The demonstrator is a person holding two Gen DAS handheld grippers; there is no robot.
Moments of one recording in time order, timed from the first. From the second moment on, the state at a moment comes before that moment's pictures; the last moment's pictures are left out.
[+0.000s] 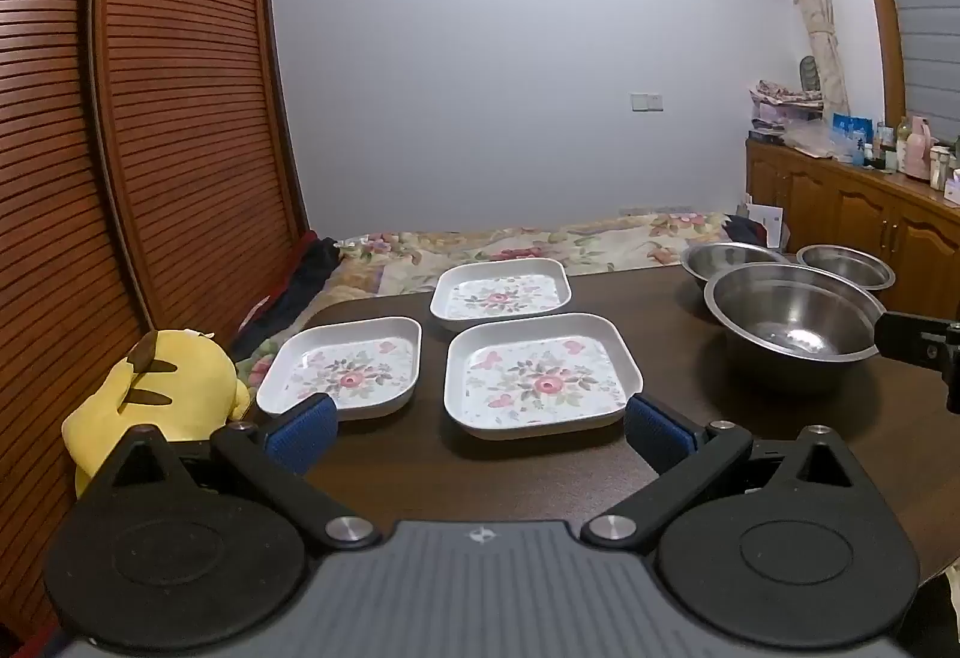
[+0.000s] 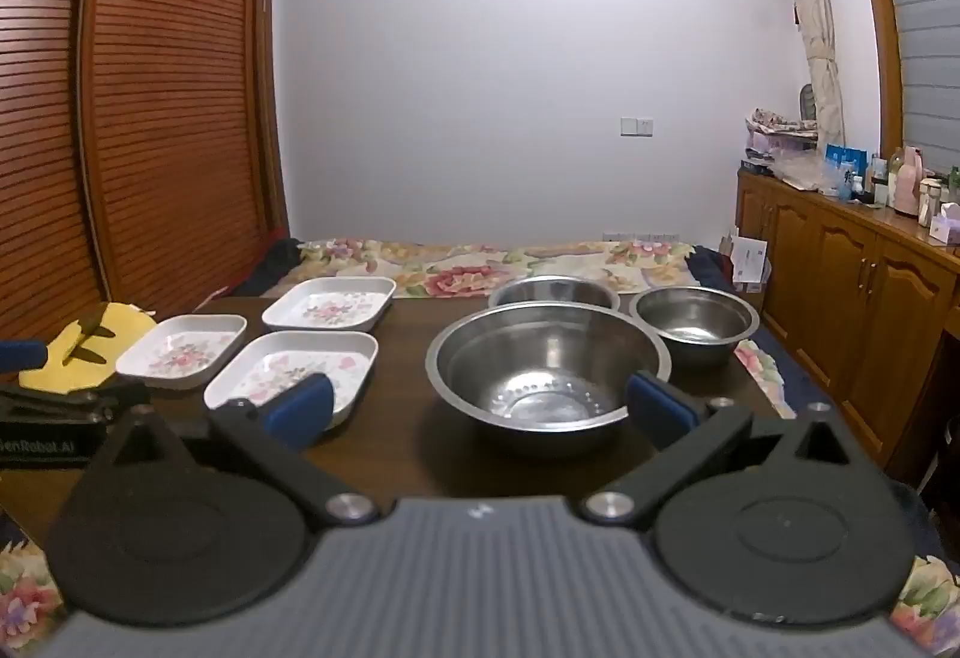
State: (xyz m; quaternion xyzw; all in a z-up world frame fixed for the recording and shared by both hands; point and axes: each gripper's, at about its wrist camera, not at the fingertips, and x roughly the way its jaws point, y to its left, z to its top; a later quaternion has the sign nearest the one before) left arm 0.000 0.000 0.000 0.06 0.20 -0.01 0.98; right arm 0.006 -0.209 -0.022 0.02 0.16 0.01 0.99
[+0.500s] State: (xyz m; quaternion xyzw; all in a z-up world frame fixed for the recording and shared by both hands) left arm 0.001 0.002 0.004 0.07 0.20 -0.01 0.98; right arm 0.005 -0.214 -0.022 0.03 0.16 0.01 0.99
